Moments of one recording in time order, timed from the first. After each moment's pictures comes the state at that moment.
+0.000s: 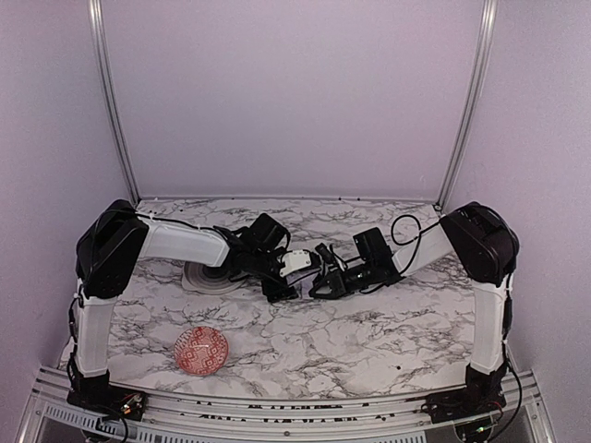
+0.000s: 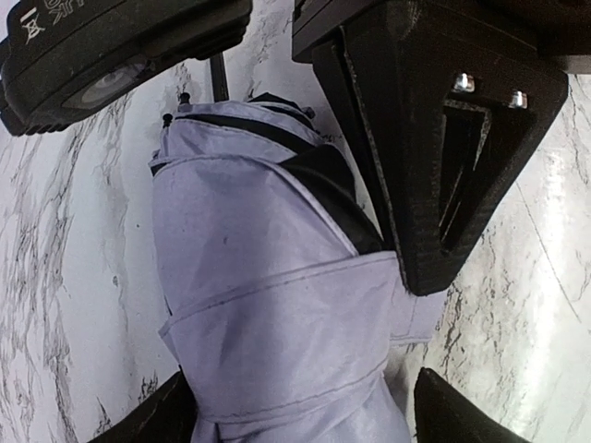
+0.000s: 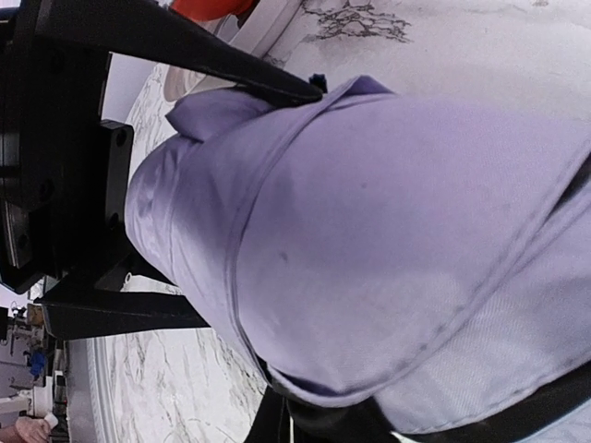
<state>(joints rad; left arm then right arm) -0.83 2.13 1.44 -0.22 0.13 0.59 0.52 2.09 1.04 0.23 -0.90 0.25</state>
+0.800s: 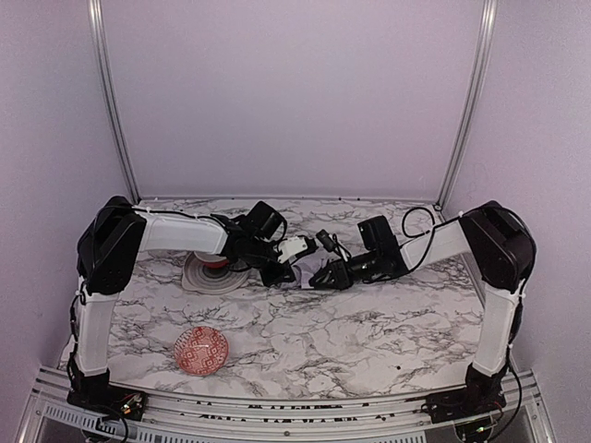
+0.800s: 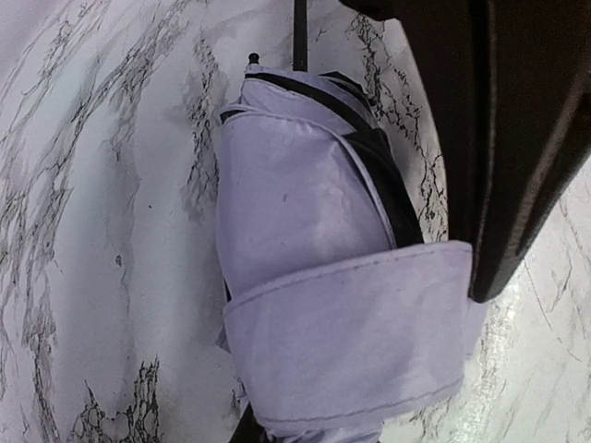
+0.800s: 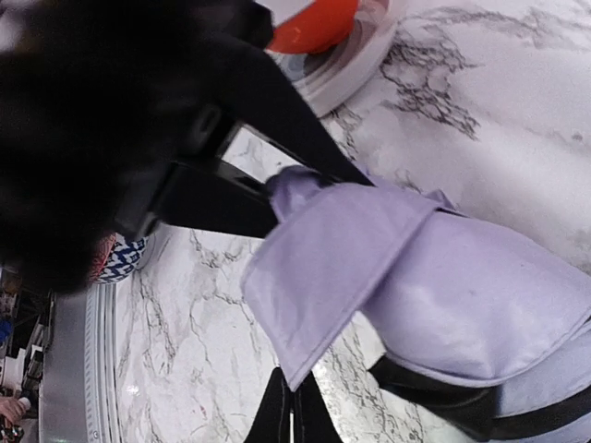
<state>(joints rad) -0.78 2.14 1.53 -0.33 0.22 0.47 0.53 1.99 1.03 0.19 -0.91 0.13</state>
